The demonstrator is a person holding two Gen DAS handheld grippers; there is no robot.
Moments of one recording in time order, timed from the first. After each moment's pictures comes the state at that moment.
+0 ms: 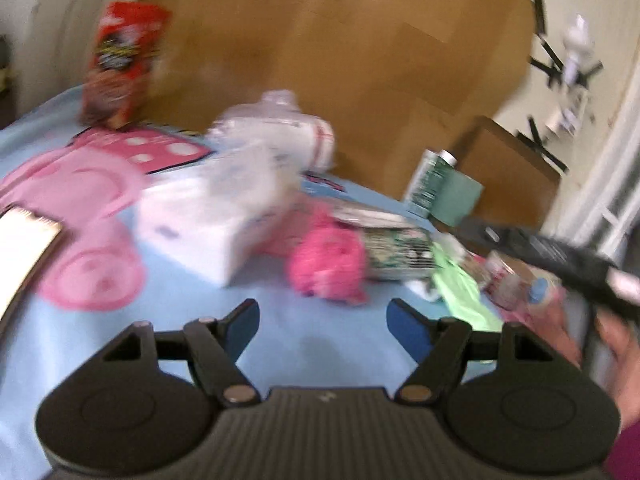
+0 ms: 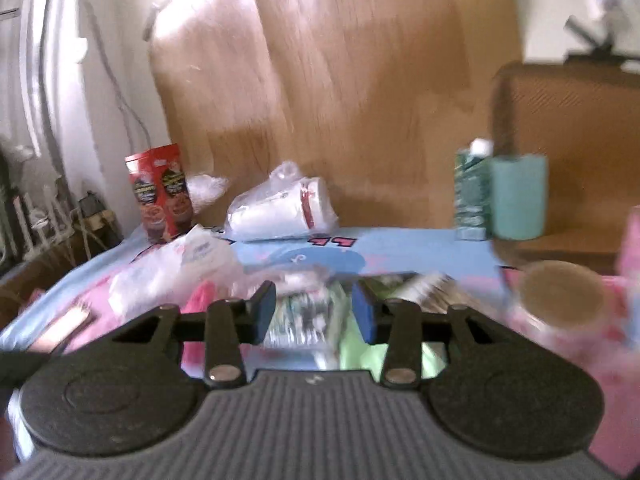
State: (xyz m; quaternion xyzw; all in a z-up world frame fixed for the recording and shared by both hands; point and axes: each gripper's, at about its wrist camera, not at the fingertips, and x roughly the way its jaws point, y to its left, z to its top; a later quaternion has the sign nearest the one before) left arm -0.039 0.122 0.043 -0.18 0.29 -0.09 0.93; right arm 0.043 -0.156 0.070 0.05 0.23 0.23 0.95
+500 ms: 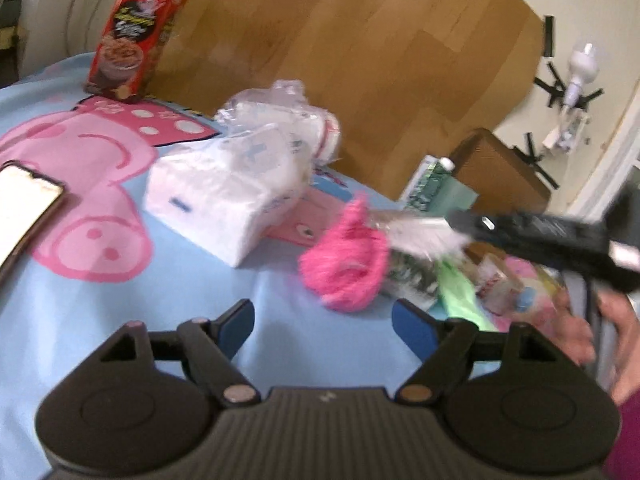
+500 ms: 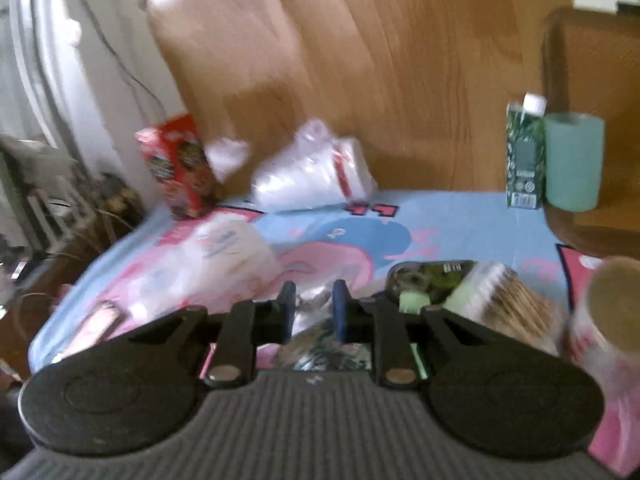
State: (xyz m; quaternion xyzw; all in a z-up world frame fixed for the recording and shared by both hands) left arm -0.046 0.130 0.030 -0.22 0.29 -0.12 0.92; right arm 0.040 -0.152 0.077 0.07 0.30 0.27 0.91
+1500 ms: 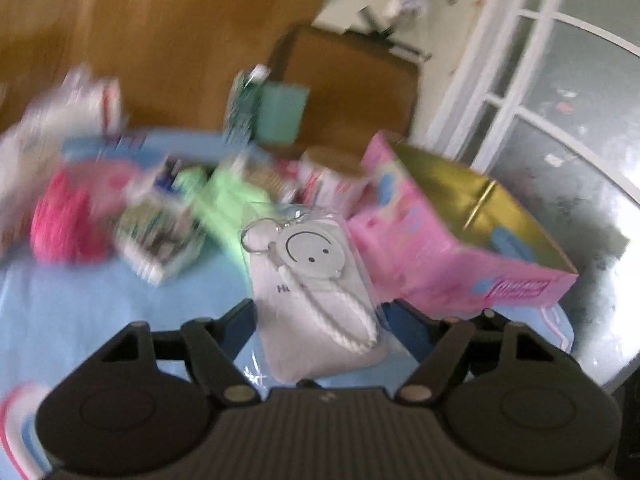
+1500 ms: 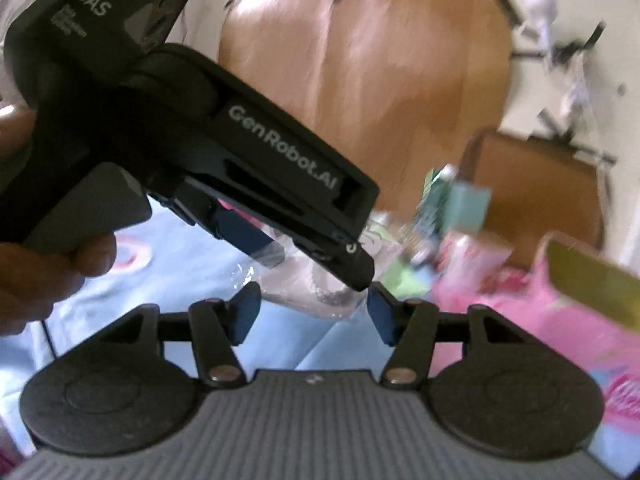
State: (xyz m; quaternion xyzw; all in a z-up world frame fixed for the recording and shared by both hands) left arm -0.056 -0.068 0.073 -0.06 0.33 -0.26 0.90; right arm -0.151 -0.175 0.010 -0.13 0.12 0.18 0.97
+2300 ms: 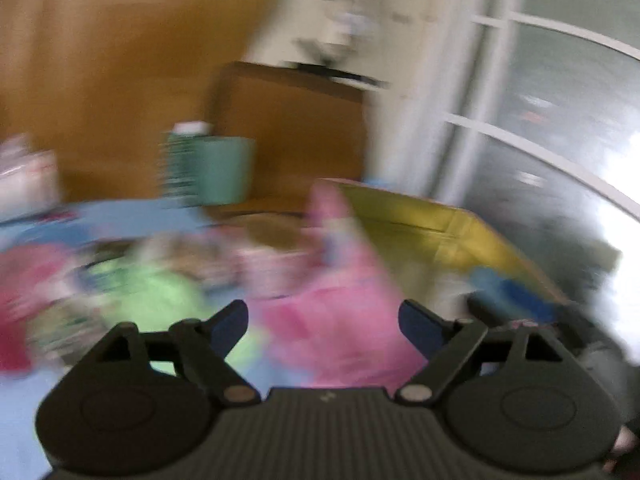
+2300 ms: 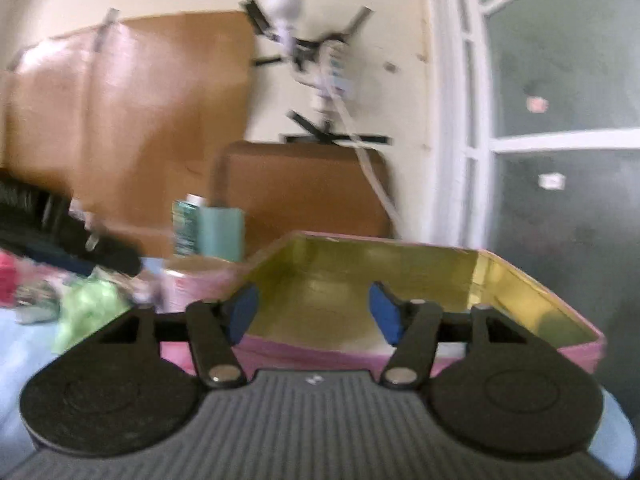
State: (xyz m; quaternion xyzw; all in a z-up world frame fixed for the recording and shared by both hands) left arm -0.013 -0.096 0.070 -0.05 0.28 -0.27 0.92; right arm -0.122 -0.300 0.041 -0.03 0.07 -0.07 0.99
